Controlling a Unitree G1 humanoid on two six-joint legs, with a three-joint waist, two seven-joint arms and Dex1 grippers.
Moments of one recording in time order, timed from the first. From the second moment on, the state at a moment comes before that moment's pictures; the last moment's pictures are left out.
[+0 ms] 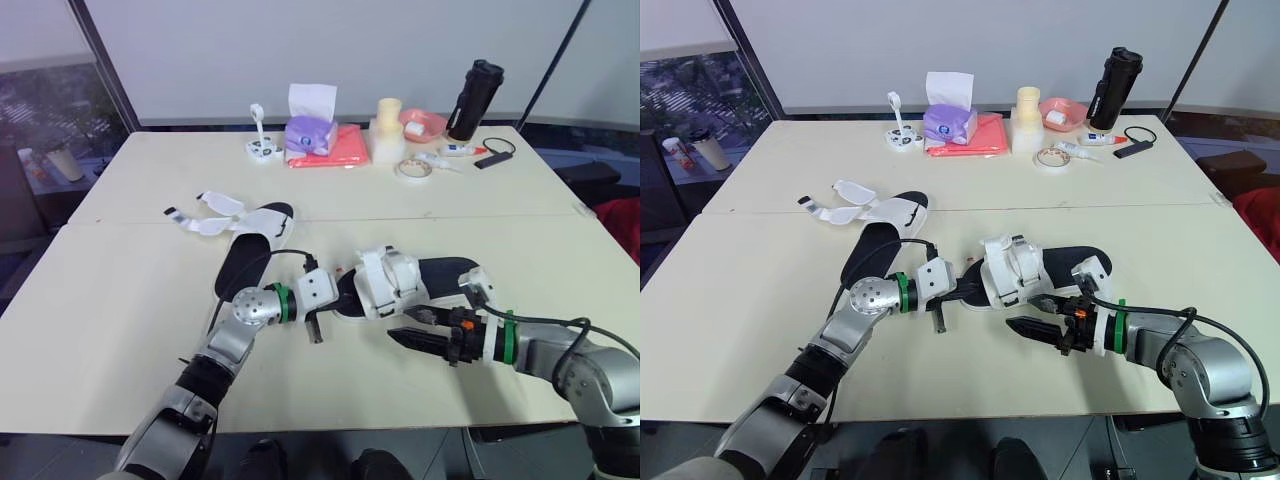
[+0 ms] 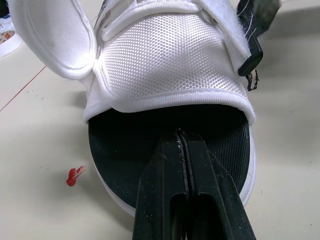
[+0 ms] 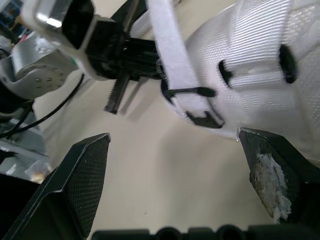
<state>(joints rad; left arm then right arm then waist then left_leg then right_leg) -0.56 0.25 -0.34 0.40 0.01 -0.14 -0.87 -0.16 -0.68 -0.15 -0.27 0.71 0.91 0.88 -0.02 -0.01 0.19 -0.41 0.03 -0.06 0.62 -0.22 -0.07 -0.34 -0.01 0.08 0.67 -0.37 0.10</state>
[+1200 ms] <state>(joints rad) -0.56 0.25 -0.34 0.41 0.01 -0.15 -0.86 0.08 -0.89 -0.03 -0.50 0.77 0.93 1.02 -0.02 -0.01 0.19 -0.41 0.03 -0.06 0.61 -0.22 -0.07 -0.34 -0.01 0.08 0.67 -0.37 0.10</state>
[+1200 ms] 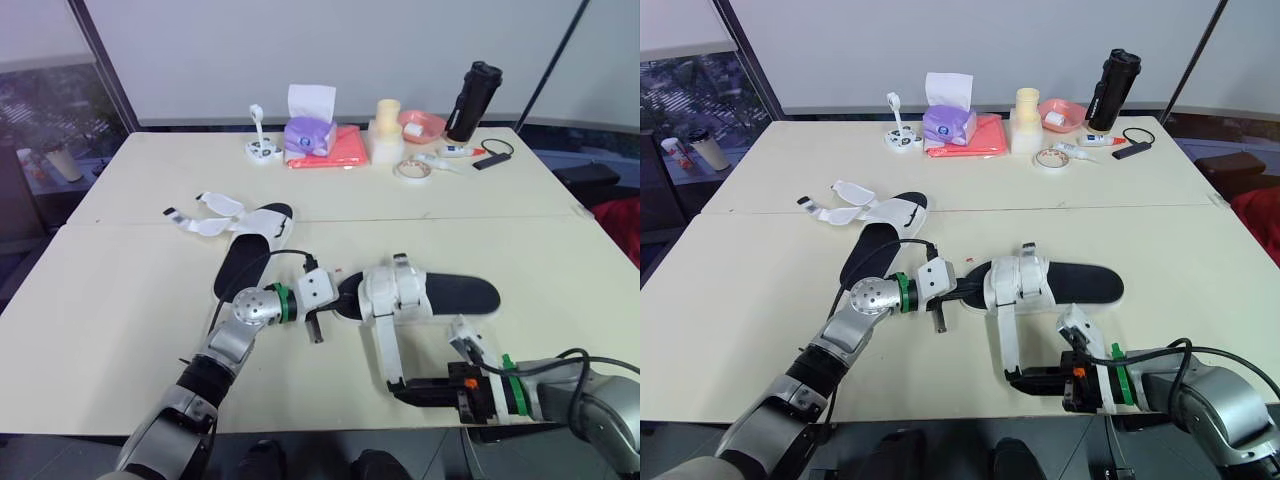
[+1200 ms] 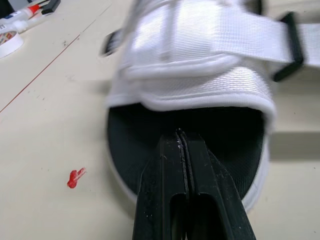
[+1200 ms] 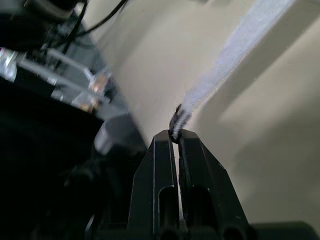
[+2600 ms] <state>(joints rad) -0.55 0.25 -0.34 0.41 0.01 -0.18 -0.86 -0.03 -0.92 -0.10 -0.37 0.95 0.96 0.91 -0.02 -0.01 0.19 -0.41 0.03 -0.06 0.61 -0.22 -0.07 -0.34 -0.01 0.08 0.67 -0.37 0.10</state>
